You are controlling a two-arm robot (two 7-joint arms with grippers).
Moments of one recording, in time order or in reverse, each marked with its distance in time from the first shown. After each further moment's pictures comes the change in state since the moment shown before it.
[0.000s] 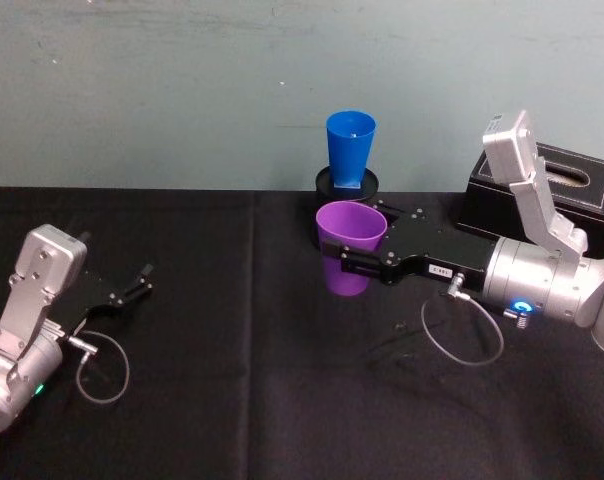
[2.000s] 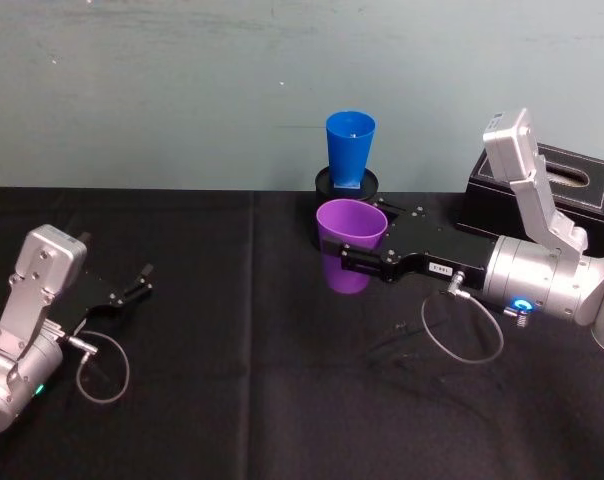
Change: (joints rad) left arm 0.000 0.000 0.000 0.000 0.000 0.000 0.000; right arm 0.002 -0.004 0.004 0.003 -0.003 0.000 0.001
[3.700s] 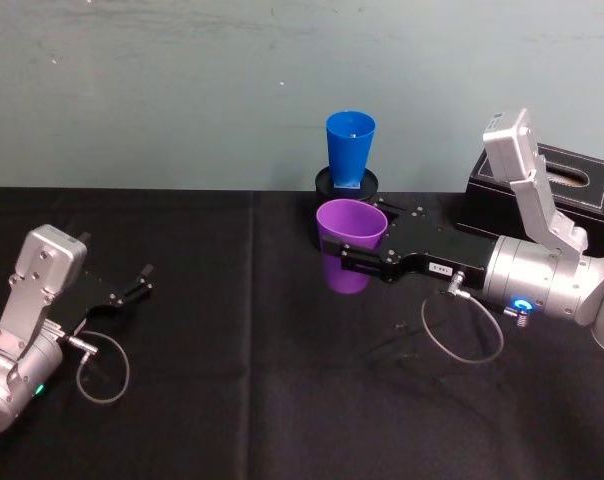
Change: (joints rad) left arm 0.000 0.000 0.000 0.000 0.000 0.000 0.000; right arm 0.000 0.000 0.000 0.000 0.000 0.000 0.000
